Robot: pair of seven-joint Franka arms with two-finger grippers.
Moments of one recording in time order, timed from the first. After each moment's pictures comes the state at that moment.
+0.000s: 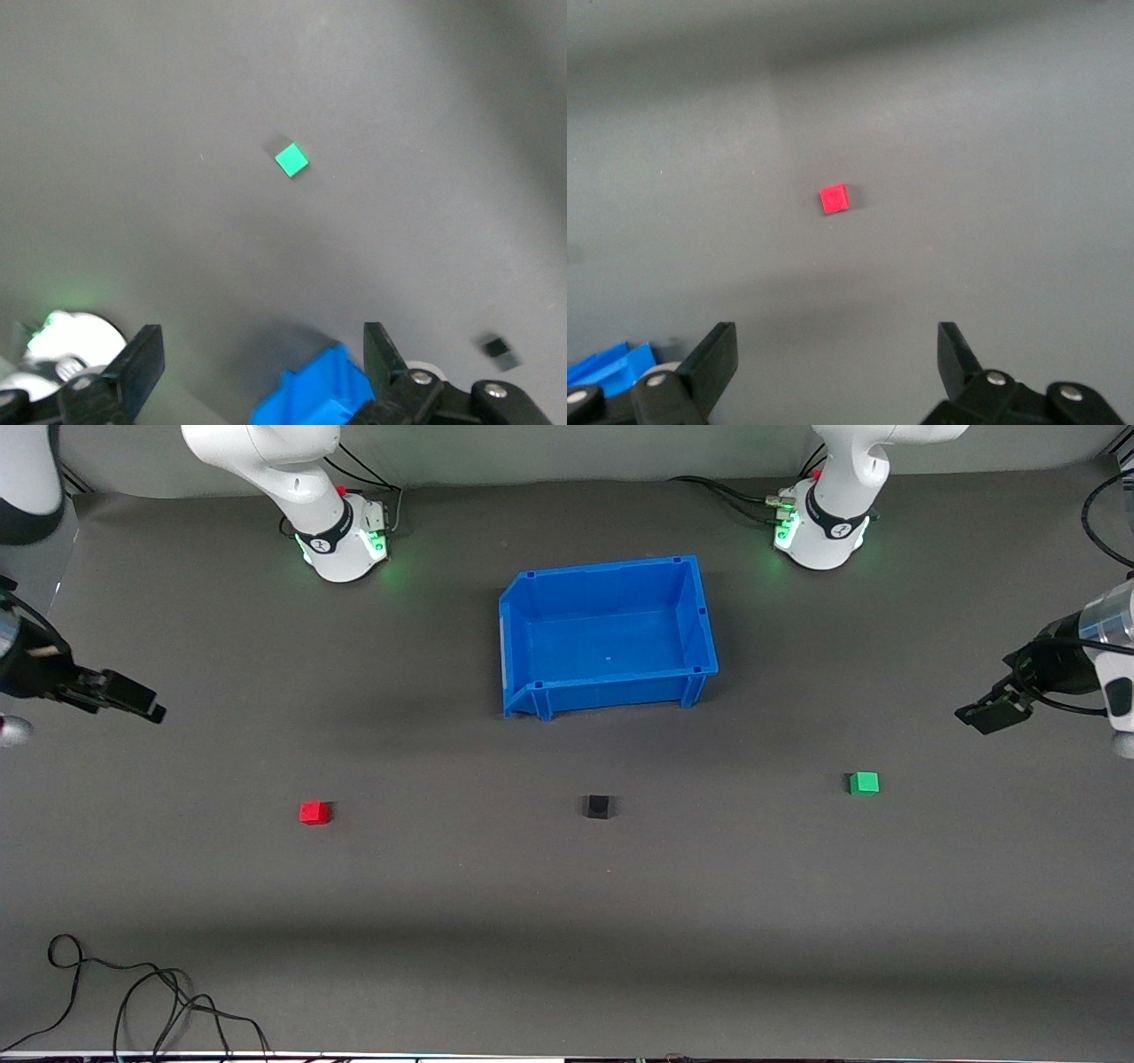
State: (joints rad) left arm -0.10 0.12 0.09 -1.51 -0.09 1.47 -0.92; right arm 0.06 -0.01 -0.12 -1.77 0.04 1.78 0.14
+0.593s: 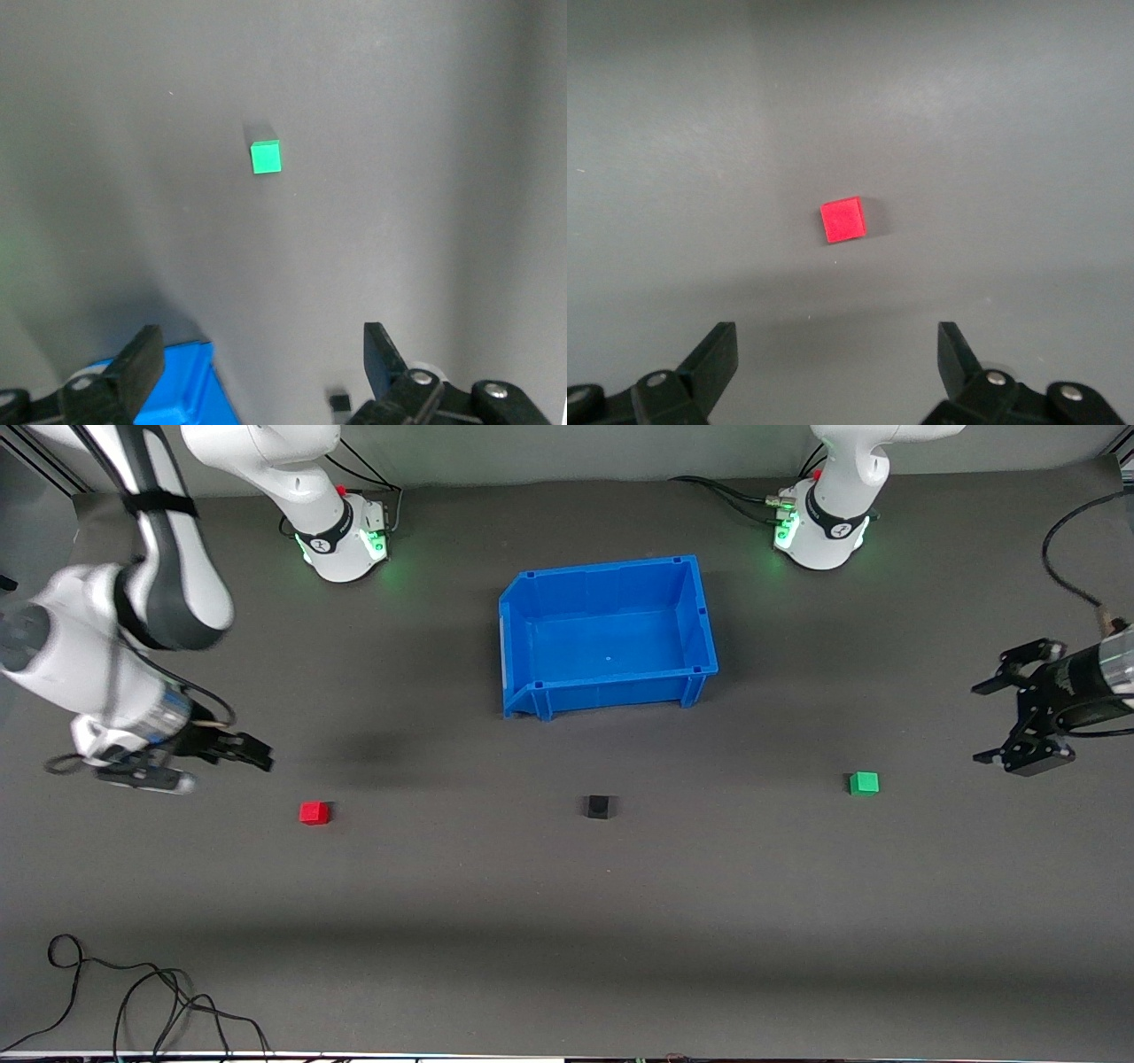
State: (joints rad) left arm 0.00 0.07 0.10 -1.79 -0.26 1.80 -1.27; right arm 0.12 0.10 -0.11 -2.16 0.06 2.31 0.14
